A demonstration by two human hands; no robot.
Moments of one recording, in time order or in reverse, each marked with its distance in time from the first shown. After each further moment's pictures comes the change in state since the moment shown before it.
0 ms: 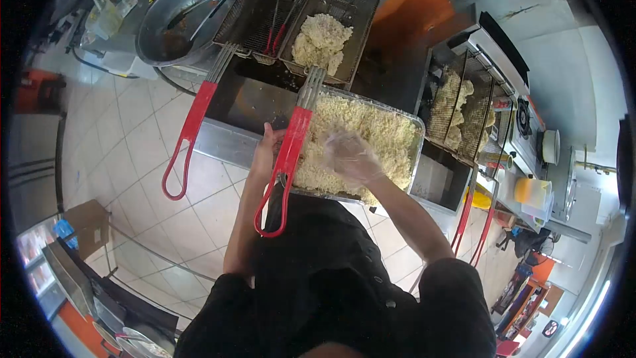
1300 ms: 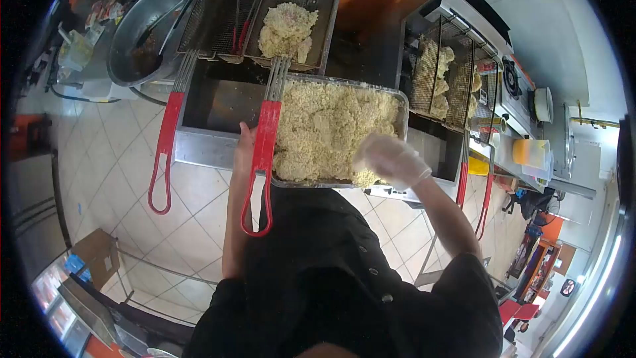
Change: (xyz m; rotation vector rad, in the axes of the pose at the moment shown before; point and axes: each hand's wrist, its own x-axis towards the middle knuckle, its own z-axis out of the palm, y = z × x) left_hand -0.004 0.001 0.000 -0.005 -0.005 0.022; right_hand -0.121 0.076 -0.003 0.089 -0.070 0.027
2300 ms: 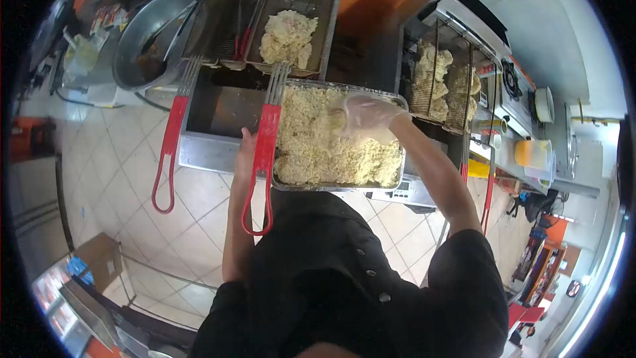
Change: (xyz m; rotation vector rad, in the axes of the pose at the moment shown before) left_hand 0.000 -0.004 -0.007 0.151 0.054 -0.001; right_hand 0.105 -0.018 -0.078 -0.095 -0.161 0.007
